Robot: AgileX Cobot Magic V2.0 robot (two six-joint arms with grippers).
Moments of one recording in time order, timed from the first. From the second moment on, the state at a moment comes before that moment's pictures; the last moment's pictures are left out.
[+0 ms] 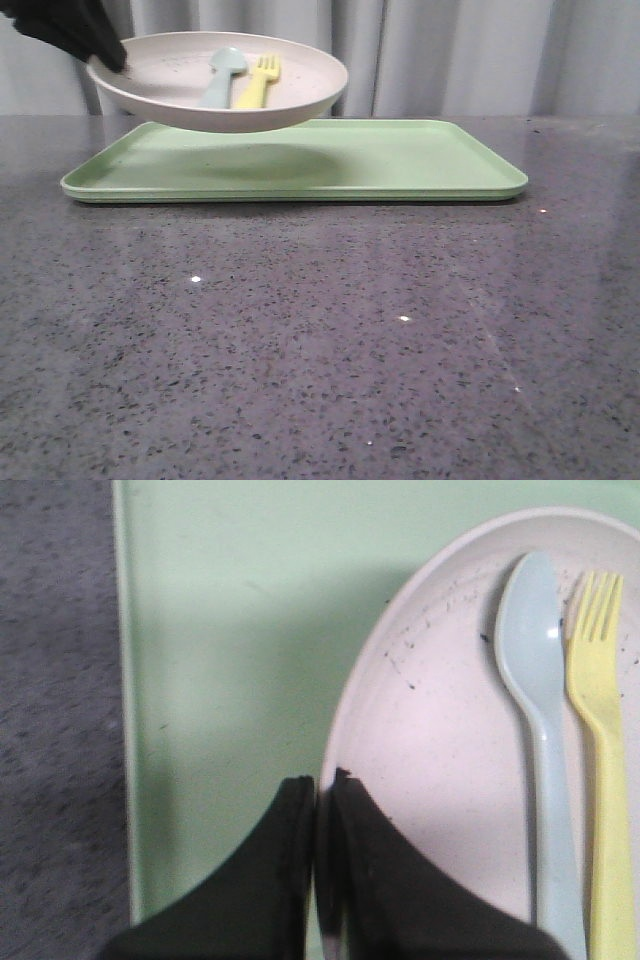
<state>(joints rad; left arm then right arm) -0.19 1.69 -1.48 -0.42 0.79 -0.01 0.09 0.51 -0.55 -0.04 0.61 0.19</state>
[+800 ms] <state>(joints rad) -0.27 1.89 -1.55 -0.43 0.67 -0.09 0.09 0.51 -0.55 -0.04 0.62 0.19</state>
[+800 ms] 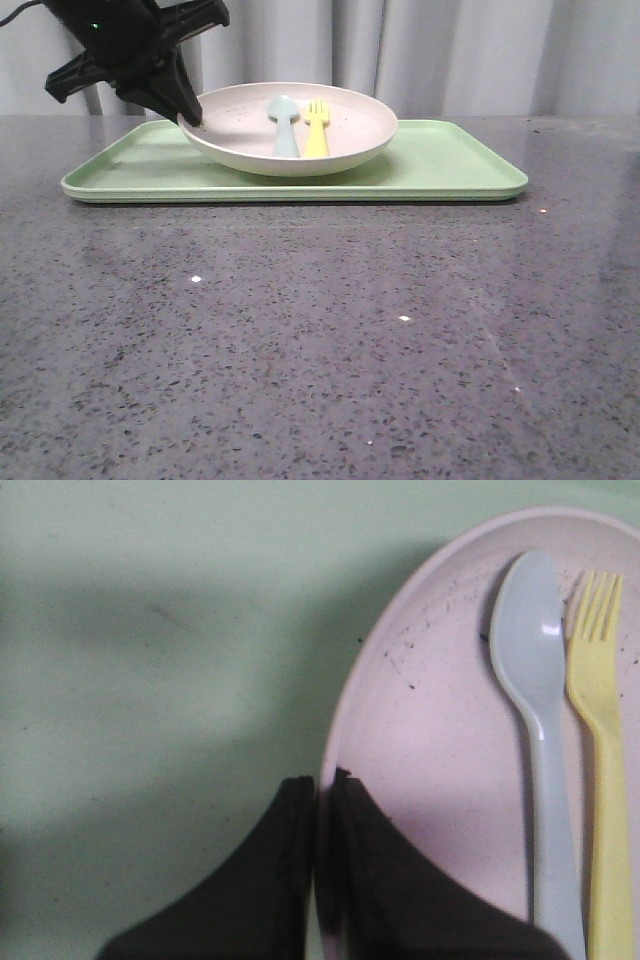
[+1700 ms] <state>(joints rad) -0.27 1.88 -1.55 -0.40 0.67 -0.09 0.09 0.51 -0.55 -0.04 0.62 0.19</state>
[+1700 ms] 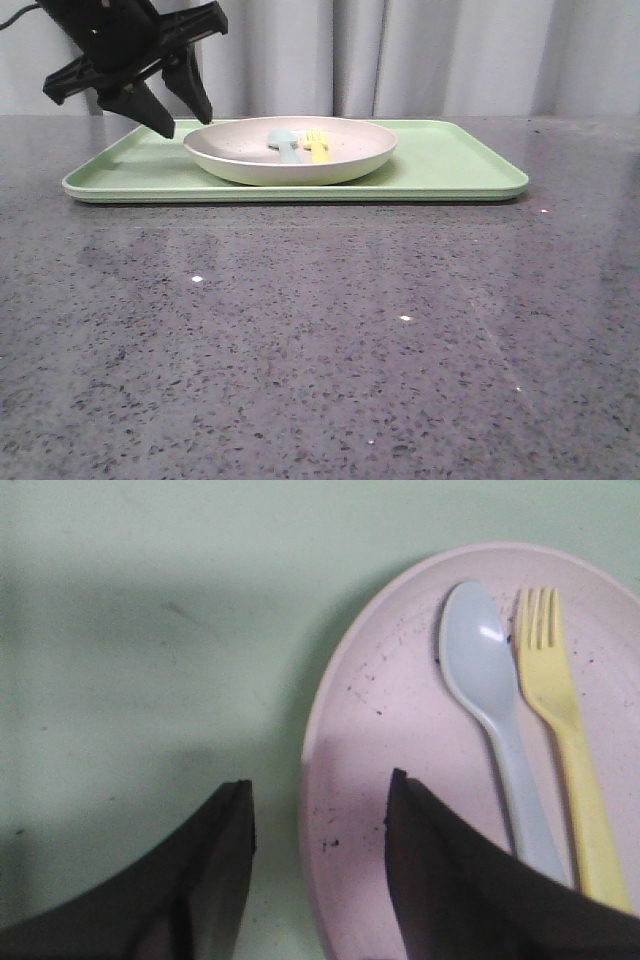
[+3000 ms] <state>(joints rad) -0.27 0.70 -0.67 -0.15 0.62 -0.09 0.23 0.86 -0.89 -0.03 0.77 0.19</state>
